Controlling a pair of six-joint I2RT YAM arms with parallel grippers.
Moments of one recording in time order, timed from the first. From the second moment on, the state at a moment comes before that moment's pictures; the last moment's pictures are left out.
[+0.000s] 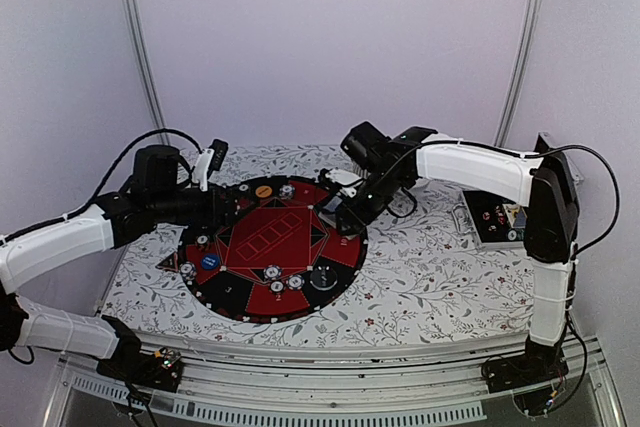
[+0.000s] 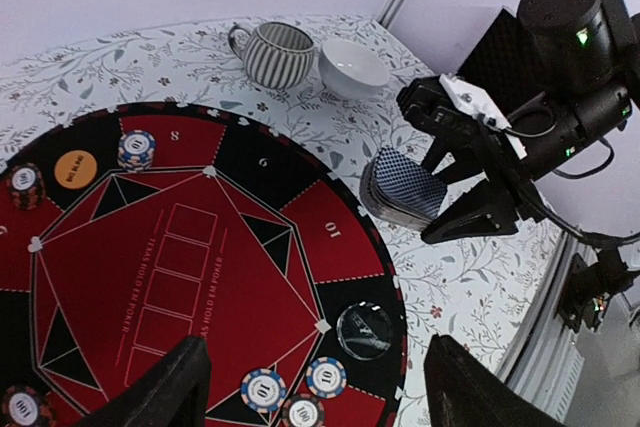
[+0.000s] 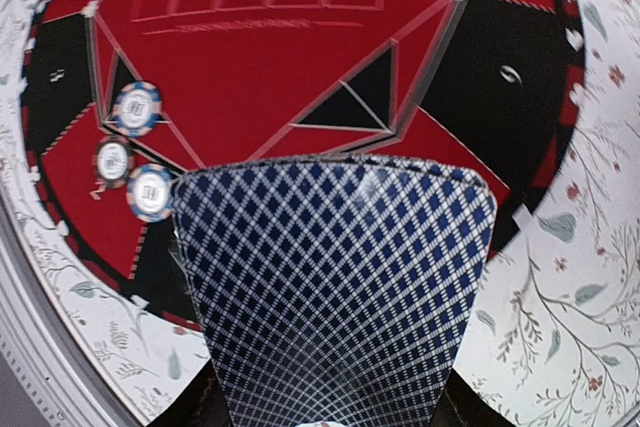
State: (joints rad) left arm -0.53 1.14 0.79 -0.09 0.31 -0.28; right arm 0.81 2.03 1.77 -0.90 -0.14 -0.06
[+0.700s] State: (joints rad) left arm -0.66 0.96 0.62 -0.03 0.59 0.41; right arm 1.00 2.03 1.96 -1.00 -0.34 -0.27
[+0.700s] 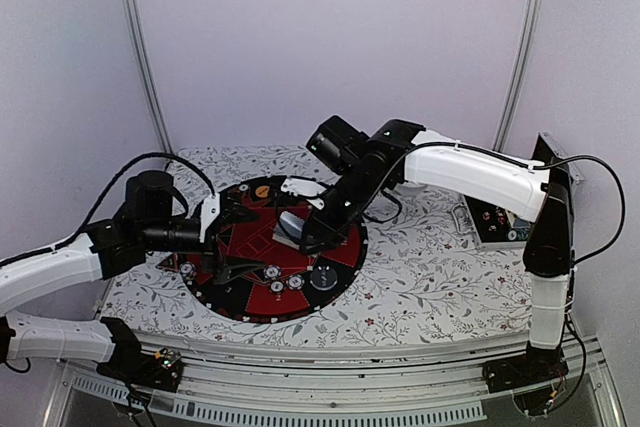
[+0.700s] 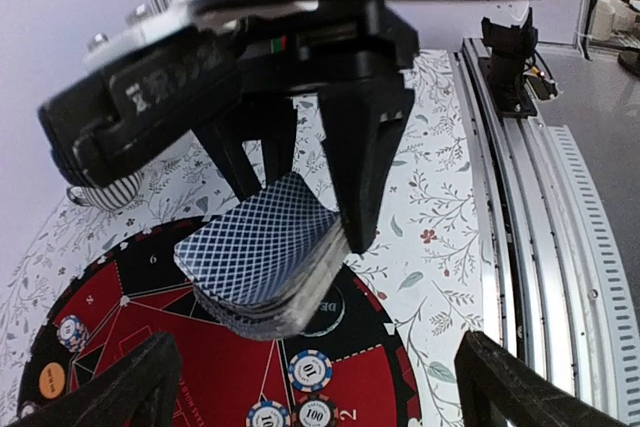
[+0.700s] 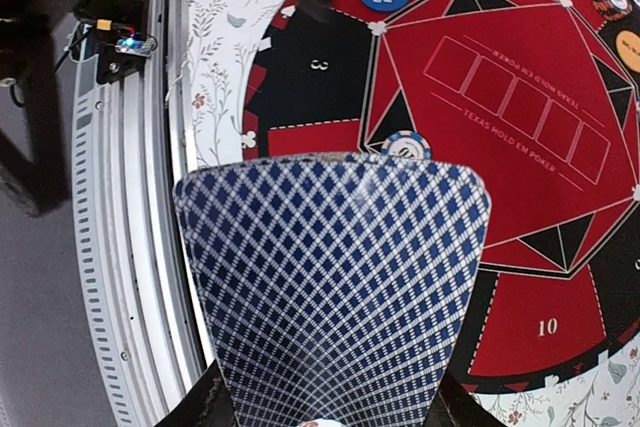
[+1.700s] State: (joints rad) left arm -0.67 1.16 0.59 0.20 0.79 0.36; right arm 1.09 2.03 2.00 -1.05 -0.38 -0.33
